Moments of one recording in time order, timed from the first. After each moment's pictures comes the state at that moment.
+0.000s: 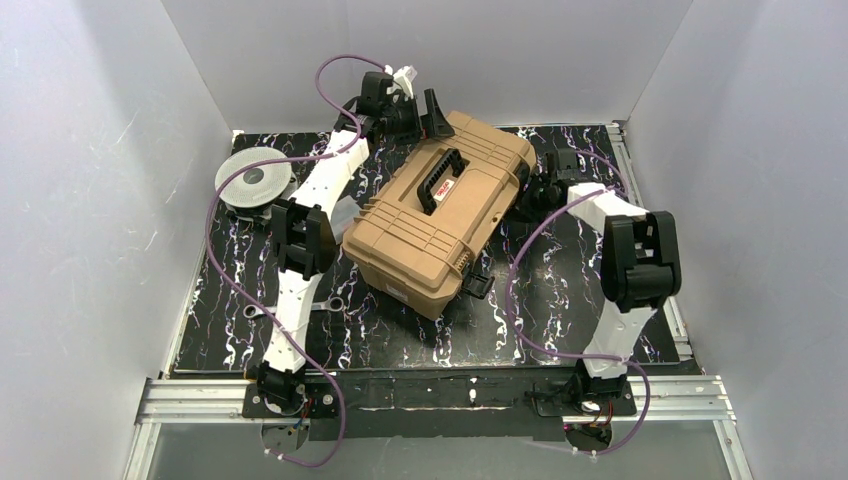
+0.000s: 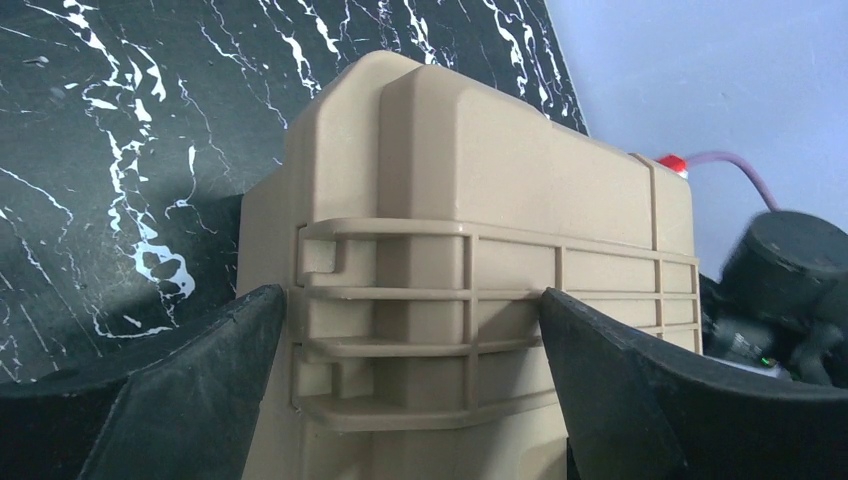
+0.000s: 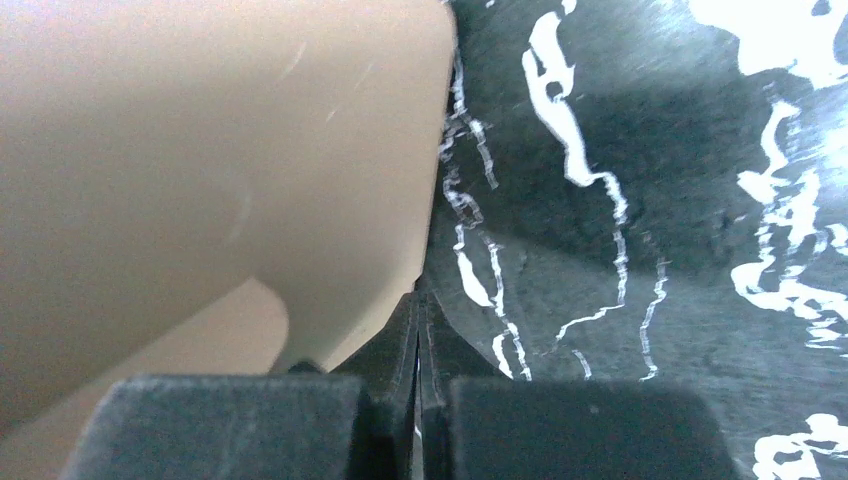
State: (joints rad) left arm -0.37 2.38 2.38 -0.52 0.52 -0.48; right arm 0.15 1.88 1.28 -0.39 -0.33 0.70
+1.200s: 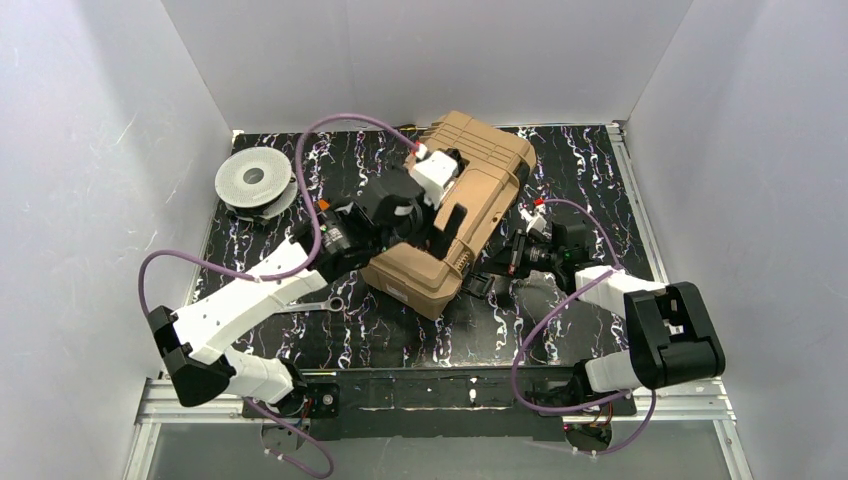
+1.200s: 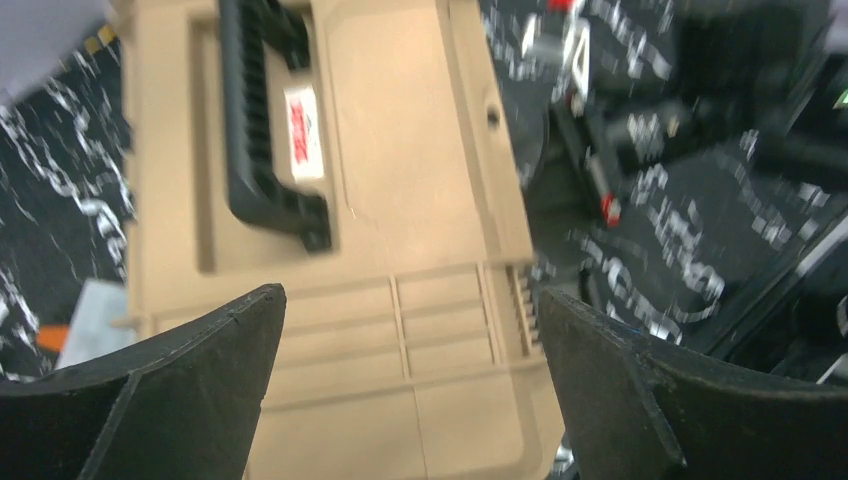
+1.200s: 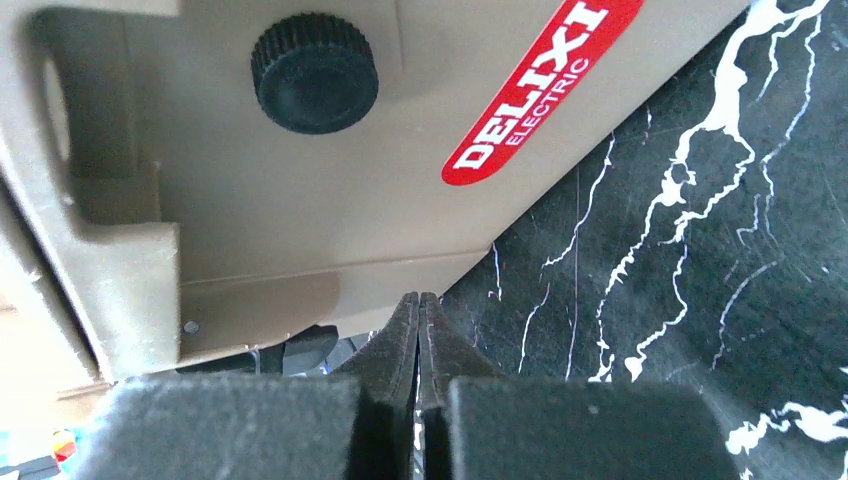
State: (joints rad) left arm -0.95 1.34 1.51 -0.62 -0.23 -0.08; right arm 0.23 1.38 0.51 0.28 -0.84 0.68
